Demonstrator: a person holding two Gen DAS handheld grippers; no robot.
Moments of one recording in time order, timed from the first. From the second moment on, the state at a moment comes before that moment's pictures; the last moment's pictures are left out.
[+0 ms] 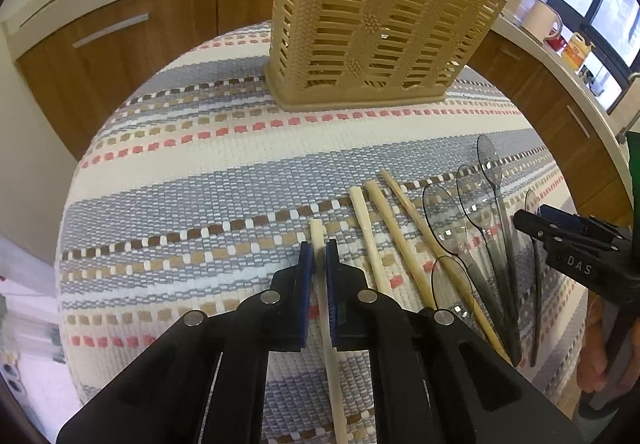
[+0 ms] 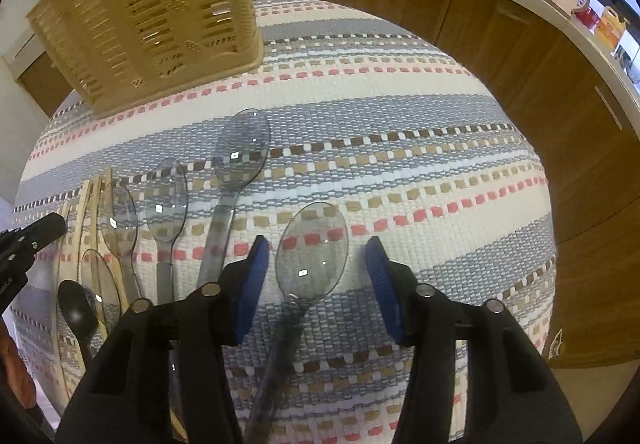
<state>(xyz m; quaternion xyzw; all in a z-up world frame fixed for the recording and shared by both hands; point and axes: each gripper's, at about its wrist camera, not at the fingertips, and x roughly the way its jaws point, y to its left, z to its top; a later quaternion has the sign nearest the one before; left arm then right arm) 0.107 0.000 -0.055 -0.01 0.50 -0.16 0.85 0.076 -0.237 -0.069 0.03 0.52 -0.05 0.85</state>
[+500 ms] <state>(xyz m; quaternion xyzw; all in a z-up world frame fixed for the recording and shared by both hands) 0.099 -0.021 -0.048 0.04 0.47 -0.18 0.86 0.065 -0.230 -0.062 0.02 0.49 0.00 0.87</state>
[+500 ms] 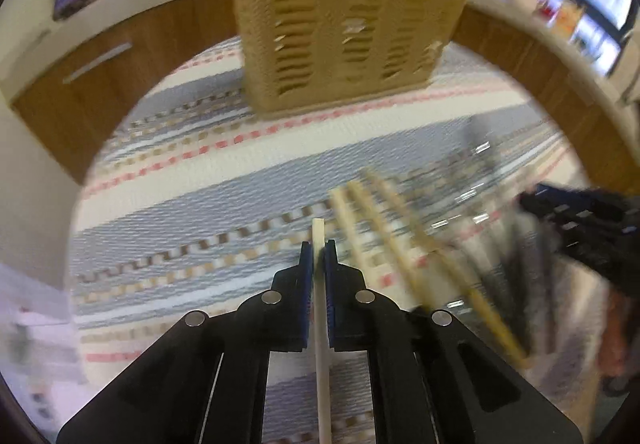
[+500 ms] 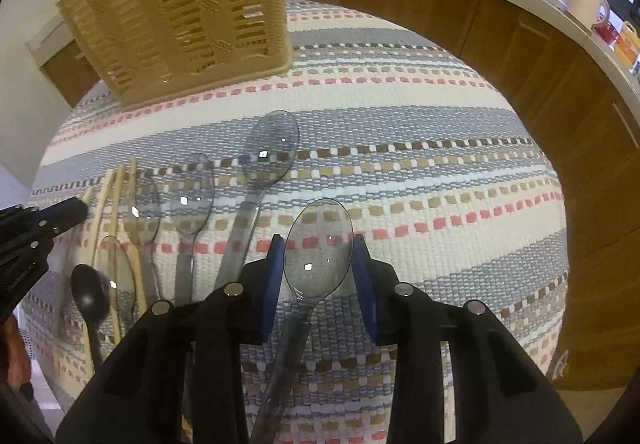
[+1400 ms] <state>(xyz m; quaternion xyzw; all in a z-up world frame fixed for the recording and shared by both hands) 0.061 -0.035 0.013 -0.02 0.28 -0.21 0.94 0.030 -0.238 -0.012 0.04 0.37 0.06 0.93</state>
